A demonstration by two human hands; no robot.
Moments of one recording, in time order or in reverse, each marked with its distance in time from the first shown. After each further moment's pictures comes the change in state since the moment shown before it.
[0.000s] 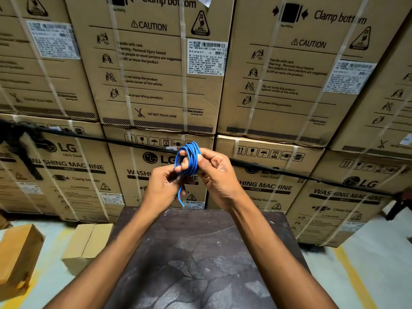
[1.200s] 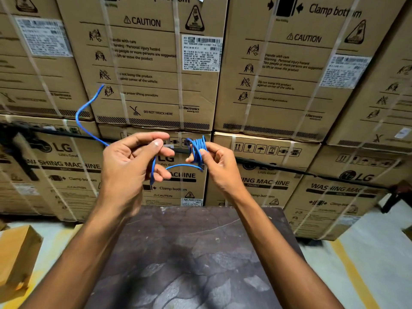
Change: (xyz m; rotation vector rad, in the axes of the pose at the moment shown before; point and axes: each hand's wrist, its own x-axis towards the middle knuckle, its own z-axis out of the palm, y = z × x) left_hand -0.020 0.093 -0.023 -0.200 0.269 0.031; right_hand 0.006 -0.005 -0.022 -0.437 0.172 -0.099
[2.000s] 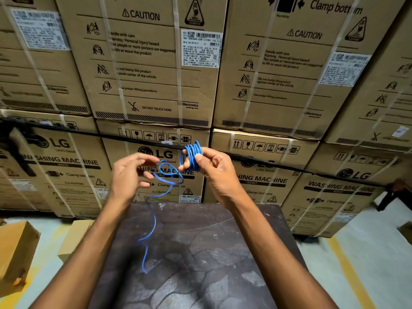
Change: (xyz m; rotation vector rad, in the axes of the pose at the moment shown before) left_hand 0.030 -0.093 -0.042 0.348 0.046 -0.133; right_hand -0.021 0.003 0.010 0.291 -0.084 0.105
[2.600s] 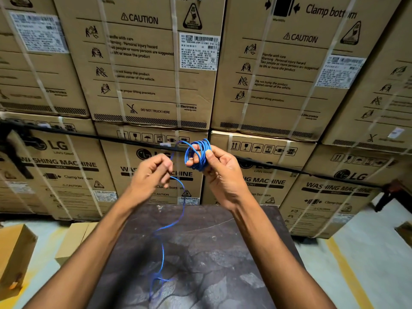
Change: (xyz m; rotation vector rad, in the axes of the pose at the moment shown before) left_hand 0.001 -0.001 0.026 -0.057 -0.505 0.242; right_hand -0.009 -0.020 -0.003 0.320 0.046 0.061
